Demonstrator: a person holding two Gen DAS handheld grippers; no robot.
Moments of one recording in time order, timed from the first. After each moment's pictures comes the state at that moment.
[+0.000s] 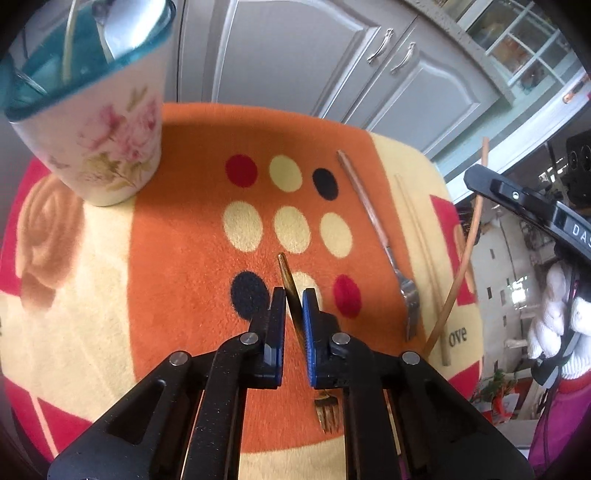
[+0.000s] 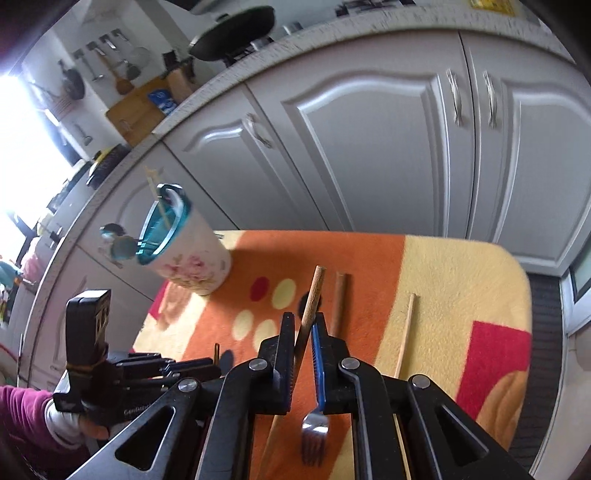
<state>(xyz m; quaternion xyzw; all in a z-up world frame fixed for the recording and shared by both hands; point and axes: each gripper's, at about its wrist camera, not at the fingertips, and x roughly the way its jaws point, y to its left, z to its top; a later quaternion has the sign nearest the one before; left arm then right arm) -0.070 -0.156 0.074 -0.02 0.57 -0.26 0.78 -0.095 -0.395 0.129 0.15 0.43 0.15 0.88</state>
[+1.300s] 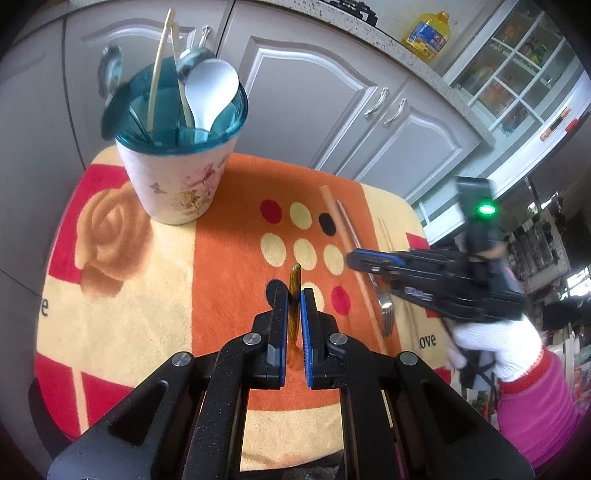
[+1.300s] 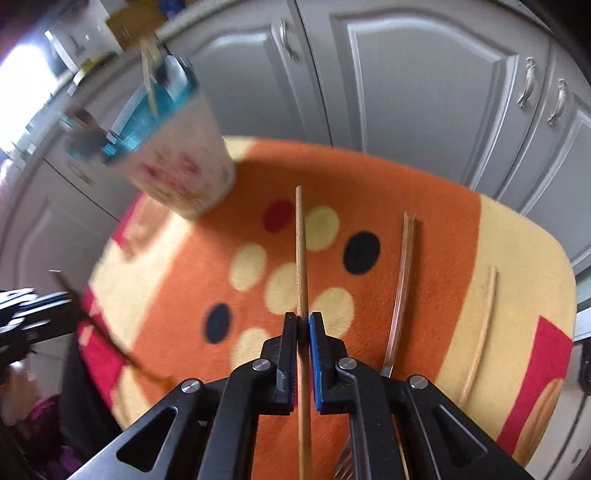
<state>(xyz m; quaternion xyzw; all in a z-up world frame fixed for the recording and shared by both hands) -0.090 -0.093 0.136 -0.07 0.51 -0.26 0.82 -0.065 -0.309 0.074 0.04 0.53 0.16 0.83</state>
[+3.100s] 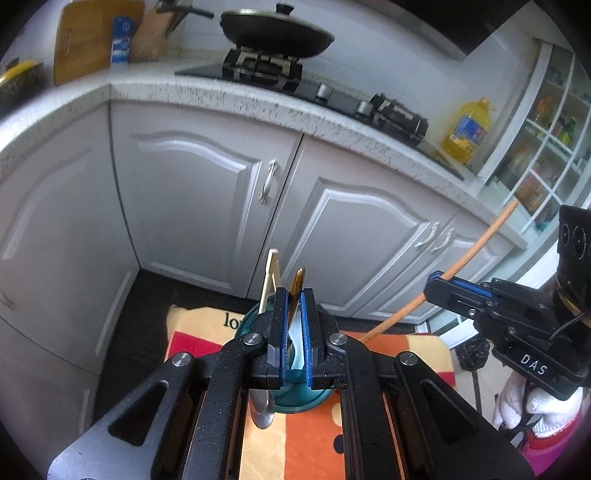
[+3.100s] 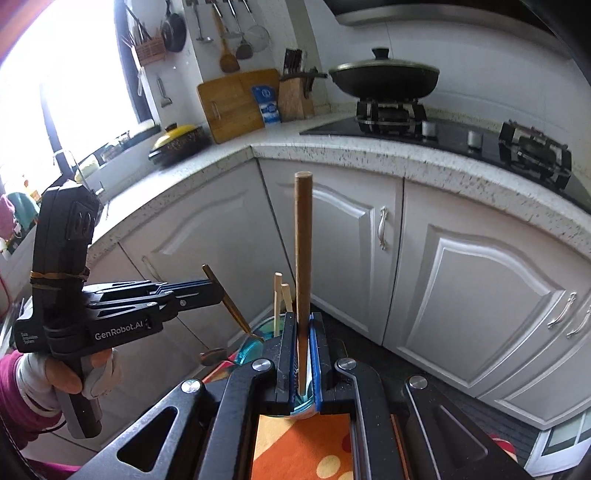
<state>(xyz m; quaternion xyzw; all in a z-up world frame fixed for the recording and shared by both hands) 0.059 -0.019 0.244 -0.10 0.42 -0.17 0.89 0.028 -0.218 0.272 -0.01 0.36 0.26 0.90</state>
